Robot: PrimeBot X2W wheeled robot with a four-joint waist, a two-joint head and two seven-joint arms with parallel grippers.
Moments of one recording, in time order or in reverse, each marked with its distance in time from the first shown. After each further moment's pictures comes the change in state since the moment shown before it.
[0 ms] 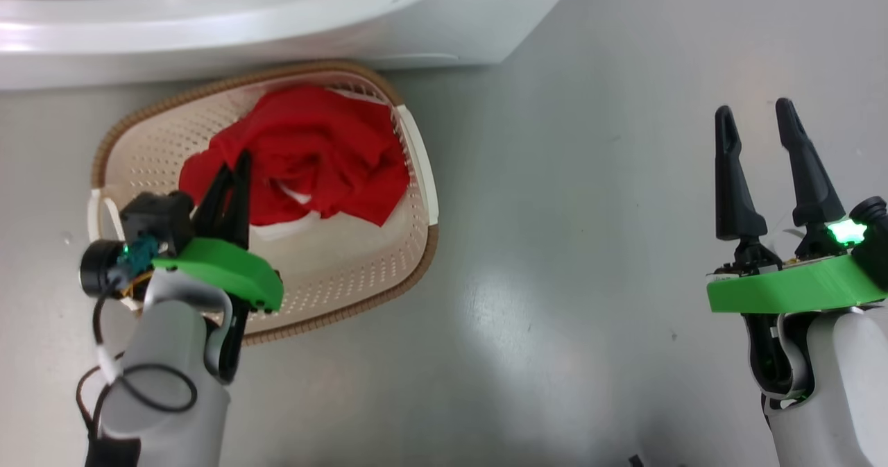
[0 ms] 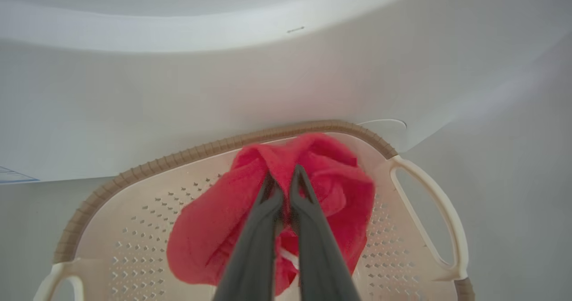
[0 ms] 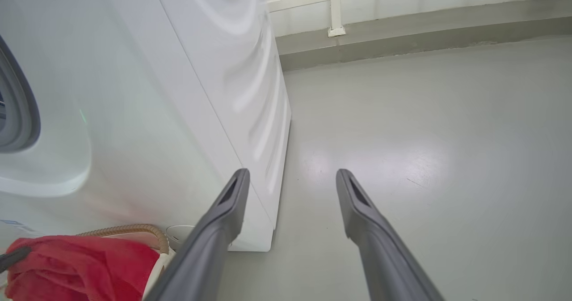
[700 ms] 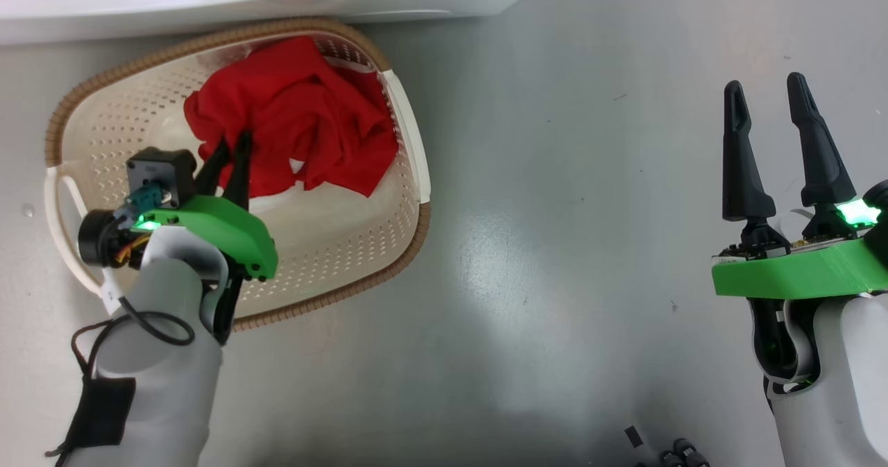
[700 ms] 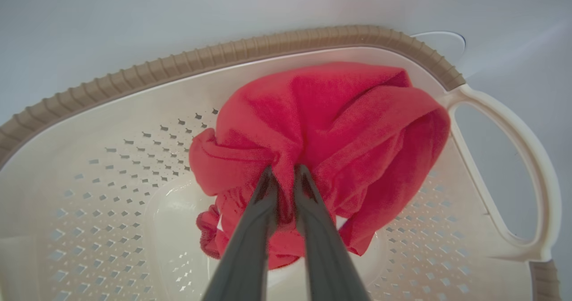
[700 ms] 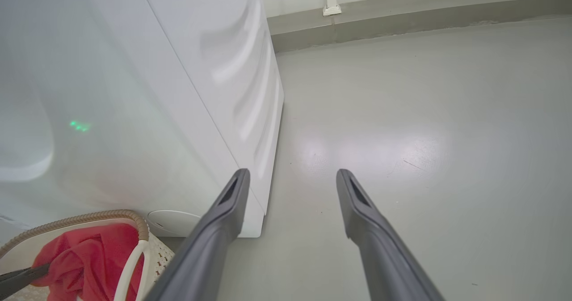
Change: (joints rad) left arm -0.216 0.014 -0.074 0.329 -0.038 0.000 0.000; right arm -0.039 0.000 -0.004 -0.021 0.000 0.000 0.000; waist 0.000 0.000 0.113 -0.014
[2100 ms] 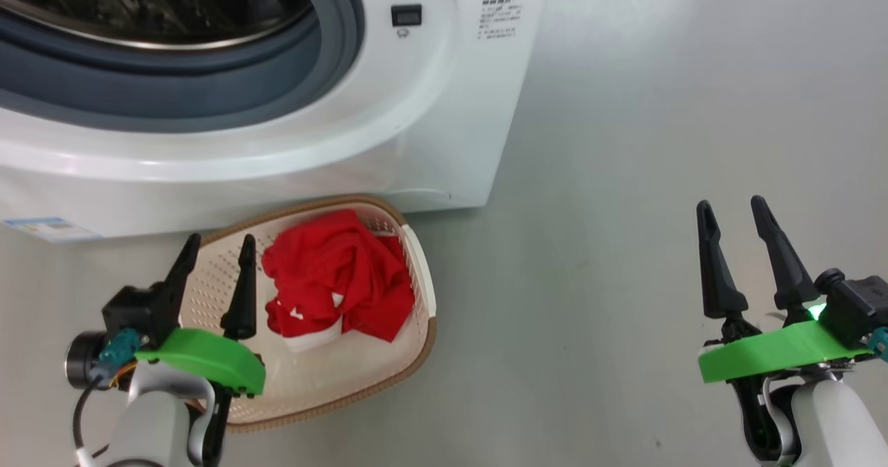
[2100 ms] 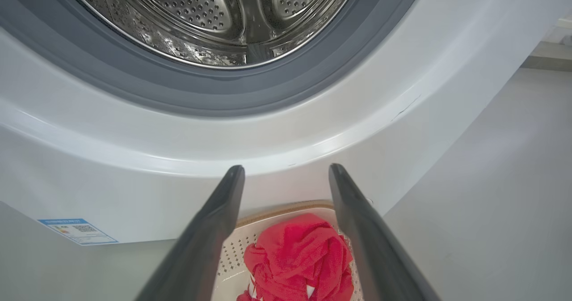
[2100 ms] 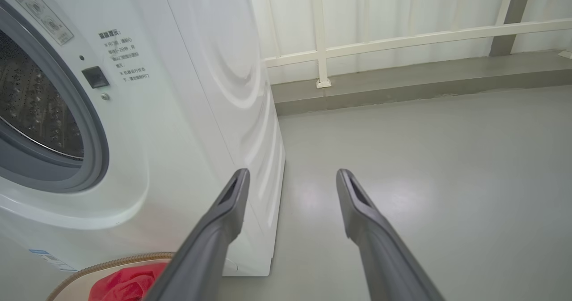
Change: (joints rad) left arm 0.428 0.021 0.106 -0.430 0.008 0.000 0.000; right arm 0.172 0.001 0.004 0.105 0.000 0.000 0.000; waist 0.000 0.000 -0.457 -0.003
